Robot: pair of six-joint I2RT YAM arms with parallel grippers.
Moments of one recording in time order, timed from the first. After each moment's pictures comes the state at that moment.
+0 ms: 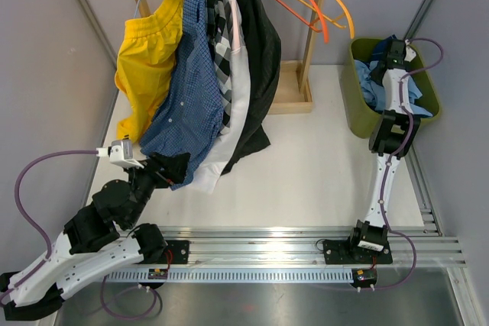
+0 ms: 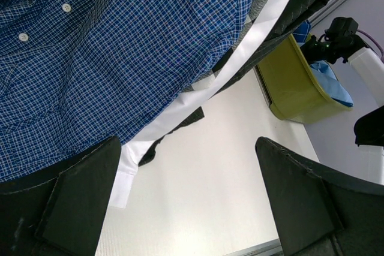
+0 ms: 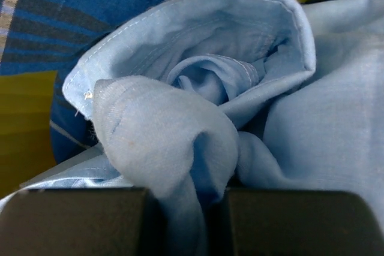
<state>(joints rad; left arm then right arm) -0.99 0.30 0.73 -0.55 -0.69 -0.66 -0.24 2.66 2.59 -0.72 0.19 0.53</state>
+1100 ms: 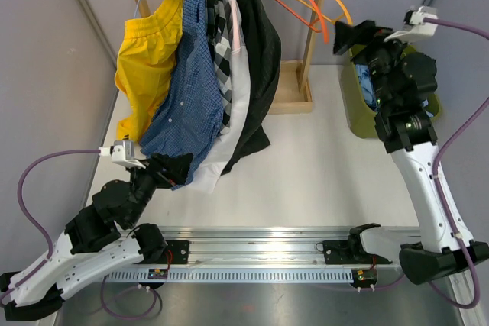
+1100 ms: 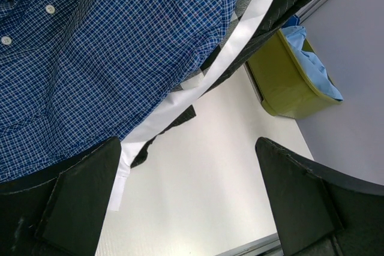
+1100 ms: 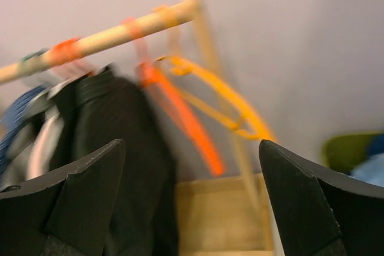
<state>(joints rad) -0.99 0.30 0.72 -0.51 -0.65 -0.64 0.17 1.21 1.52 -0.02 0.19 0.31</state>
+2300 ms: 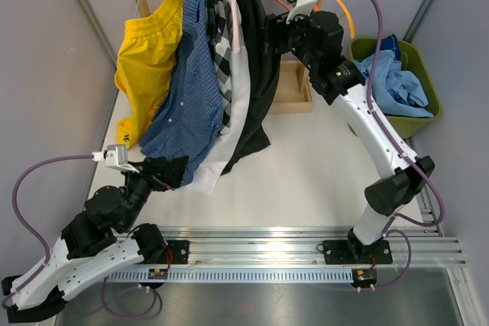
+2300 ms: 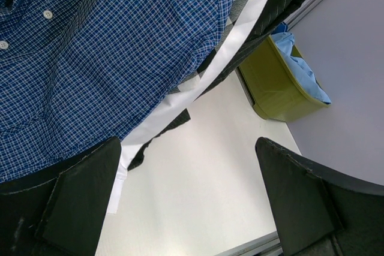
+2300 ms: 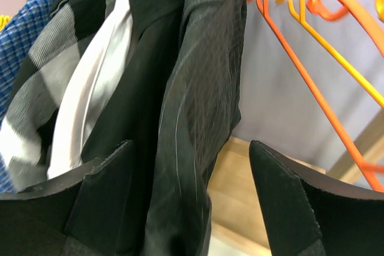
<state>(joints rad) -0.99 0.22 0.69 -0.51 -0.64 -0.63 0.52 1.69 1.93 -0.21 0.02 0.03</state>
